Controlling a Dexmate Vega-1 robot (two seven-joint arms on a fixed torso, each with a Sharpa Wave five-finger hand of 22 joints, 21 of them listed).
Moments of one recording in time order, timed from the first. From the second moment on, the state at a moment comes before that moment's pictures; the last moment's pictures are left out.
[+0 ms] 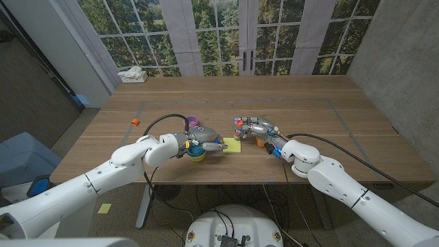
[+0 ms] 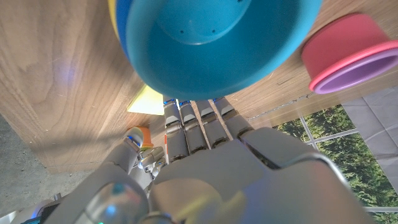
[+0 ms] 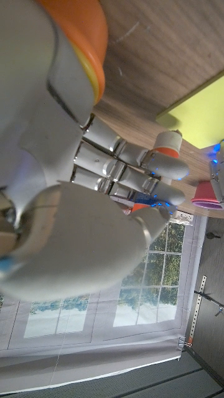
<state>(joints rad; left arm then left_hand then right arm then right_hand) 0.91 0.95 0.66 -1.96 0.70 -0.04 -0.25 0.01 0.07 0.74 0.04 0.17 0.78 0.03 0.17 0.10 0.61 -0.09 0.18 0.18 0.52 -0.05 0.18 0.17 0.33 -0.02 0.25 0.19 -1.04 -0.65 -0.53 -1.87 0.70 -0.12 -0.08 1.38 0.00 0.49 -0.17 0.27 1.00 -0.05 0.28 0.41 0.94 -0.04 0.21 0.51 1.12 -0.21 0.45 0.40 0.87 -0.11 1.29 0.17</state>
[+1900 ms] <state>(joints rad) 0.88 0.95 0.67 -1.92 0.69 -0.05 -0.25 0.00 0.06 0.72 0.04 0.17 0.74 0.01 0.17 0.10 0.60 -0.10 0.18 0.18 0.50 -0.05 0.18 0.17 0.32 -0.02 0.24 0.19 -0.98 -0.65 -0.63 -1.91 0.54 -0.29 -0.17 1.36 -0.02 0.52 -0.18 0.29 1.01 -0.06 0.27 0.41 0.95 -0.05 0.21 0.52 1.14 -0.22 0.44 0.40 0.89 -0.12 1.28 0.17</state>
